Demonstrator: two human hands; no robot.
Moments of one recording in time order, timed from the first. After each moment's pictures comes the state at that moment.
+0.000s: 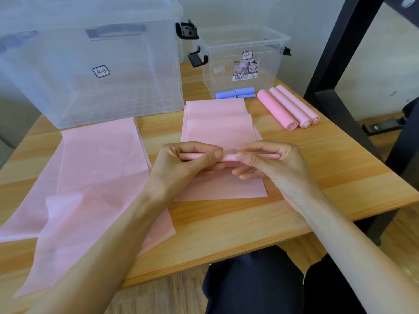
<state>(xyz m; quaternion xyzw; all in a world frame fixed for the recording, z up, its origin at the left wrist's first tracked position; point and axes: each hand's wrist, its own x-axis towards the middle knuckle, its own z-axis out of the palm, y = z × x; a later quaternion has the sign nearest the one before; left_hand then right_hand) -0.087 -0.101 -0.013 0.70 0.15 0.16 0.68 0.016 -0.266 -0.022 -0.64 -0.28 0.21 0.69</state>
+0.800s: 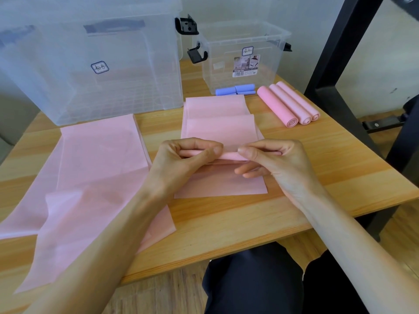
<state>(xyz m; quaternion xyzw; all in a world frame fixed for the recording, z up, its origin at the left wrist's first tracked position) -0.087 -0.101 -0.015 0.71 0.16 0.18 0.66 0.016 -0.267 -0.023 -0.64 -0.26 0.20 0.69</state>
